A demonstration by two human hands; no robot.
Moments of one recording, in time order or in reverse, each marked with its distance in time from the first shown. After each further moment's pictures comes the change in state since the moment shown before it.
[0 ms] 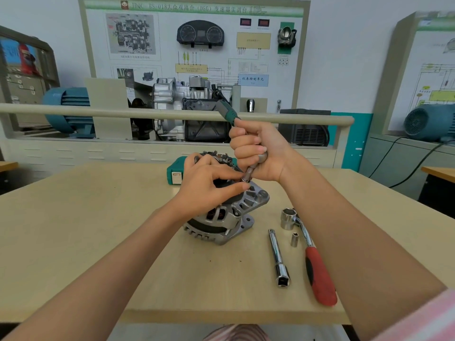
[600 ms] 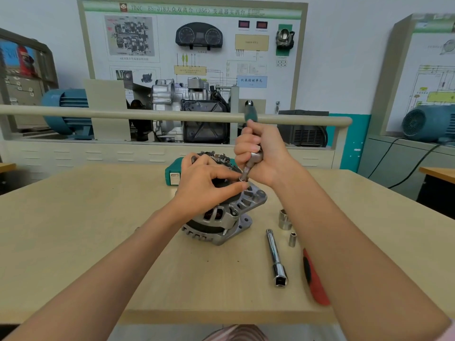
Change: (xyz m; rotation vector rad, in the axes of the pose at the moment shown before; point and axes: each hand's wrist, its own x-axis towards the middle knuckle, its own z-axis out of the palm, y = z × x) left_hand 0.000 0.000 0.004 0.005 0.055 -0.013; right_hand 0.000 0.011 0.003 0.099 0.282 -0.287
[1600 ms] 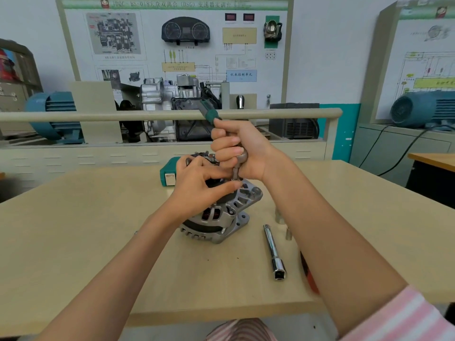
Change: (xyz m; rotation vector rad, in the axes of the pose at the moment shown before) left_hand 0.001 -0.003 -0.005 -0.039 -0.053 0.037; right_hand 0.001 -0.001 0.012 -0.228 -0.203 0.209
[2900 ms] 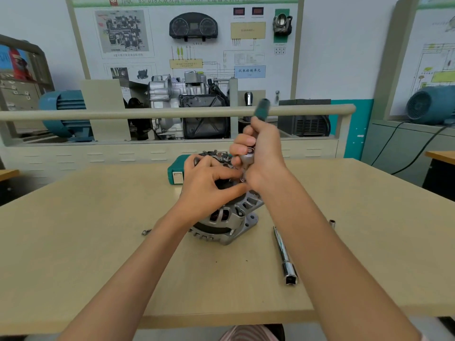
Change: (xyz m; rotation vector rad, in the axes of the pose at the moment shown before) left_hand -0.001 0.001 0.004 -0.008 0.053 -0.066; right_hand 0.002 0.018 0.009 0.183 0.441 -0.378
